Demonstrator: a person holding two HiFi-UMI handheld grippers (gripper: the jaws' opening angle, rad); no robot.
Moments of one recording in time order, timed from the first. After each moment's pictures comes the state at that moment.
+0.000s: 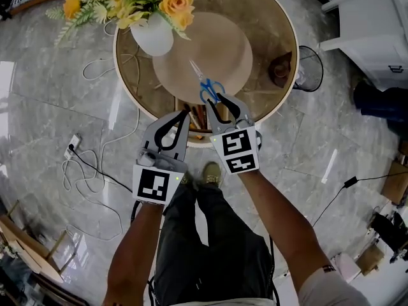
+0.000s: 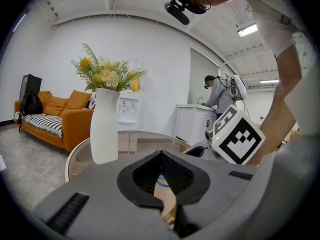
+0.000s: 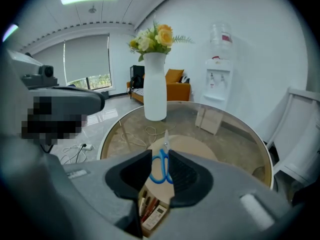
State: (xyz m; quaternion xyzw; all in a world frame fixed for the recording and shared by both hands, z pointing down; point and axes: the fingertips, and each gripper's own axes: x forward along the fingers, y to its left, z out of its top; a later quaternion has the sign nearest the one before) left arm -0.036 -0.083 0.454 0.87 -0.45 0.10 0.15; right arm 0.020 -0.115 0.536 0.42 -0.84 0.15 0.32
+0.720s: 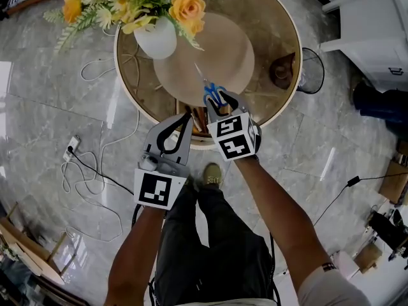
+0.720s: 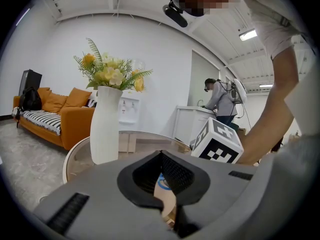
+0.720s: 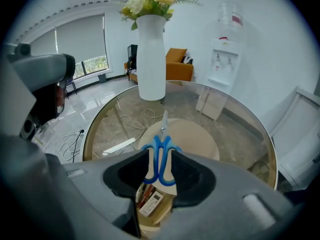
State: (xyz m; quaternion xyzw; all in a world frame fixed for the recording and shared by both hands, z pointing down) left arm -0.042 -0.092 0.457 0.88 -0.45 0.08 0.16; right arm 0.019 -0.131 0.587 0.40 -0.79 0.19 0.42
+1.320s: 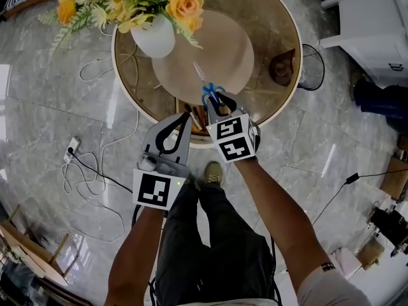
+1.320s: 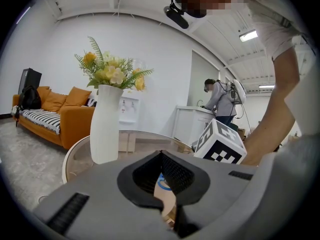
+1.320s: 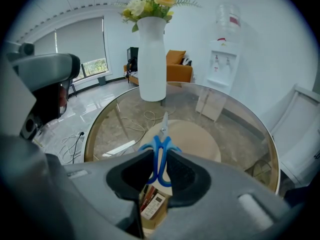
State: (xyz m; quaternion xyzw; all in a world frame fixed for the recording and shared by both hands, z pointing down) left arm -0.044 -0.092 0.460 0.88 -0.44 0.08 0.16; right arm 0.016 -0.127 0.589 0.41 -0.80 0.19 0.41
